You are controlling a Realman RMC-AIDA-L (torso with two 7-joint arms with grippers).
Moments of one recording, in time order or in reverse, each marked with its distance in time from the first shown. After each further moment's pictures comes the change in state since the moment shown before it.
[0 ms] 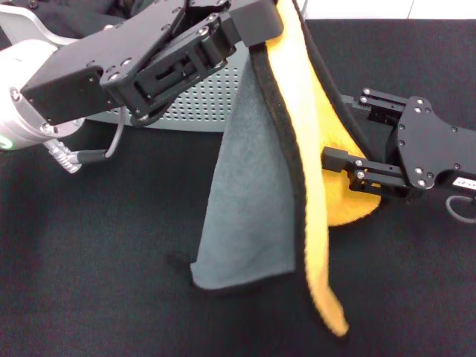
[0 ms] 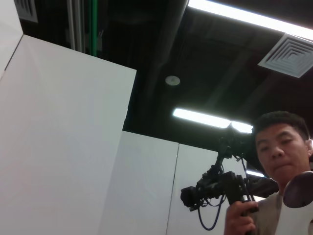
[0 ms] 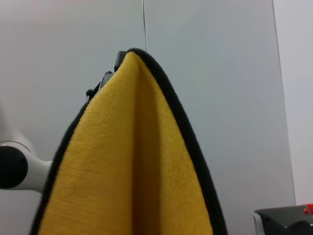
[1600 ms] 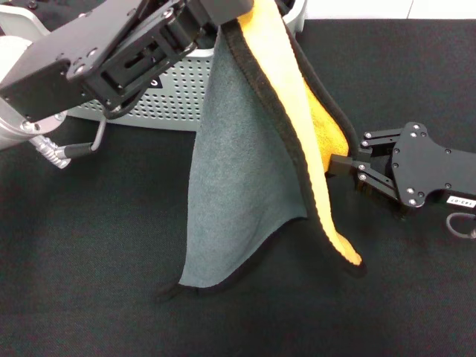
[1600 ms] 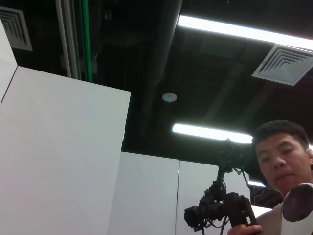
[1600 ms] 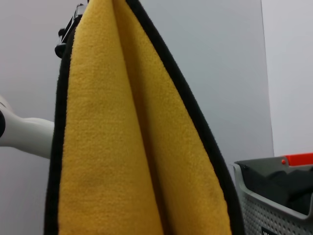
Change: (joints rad) left arm 0.016 0.001 -0.009 -0.004 -0.052 0.026 0.052; right arm -0.027 -0.007 -0.004 0.005 -0.071 -0.079 -0.008
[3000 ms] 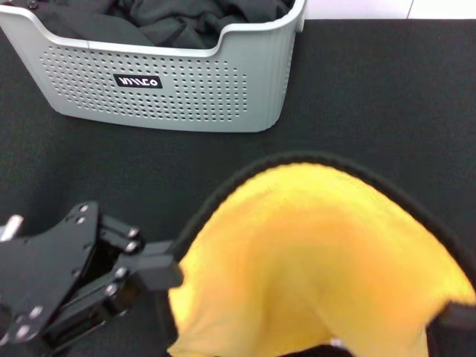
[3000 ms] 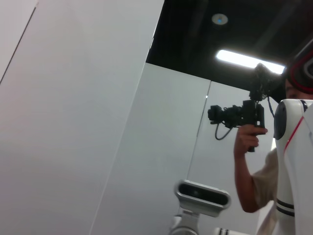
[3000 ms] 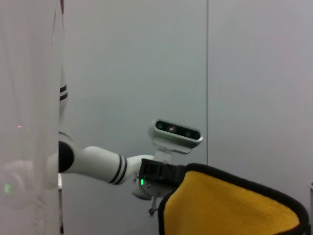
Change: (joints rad) left arm 0.465 0.051 0.132 0.311 0.165 0.008 -0.054; right arm -0.664 -0.022 -0.067 -1.041 0.039 0.169 0.448
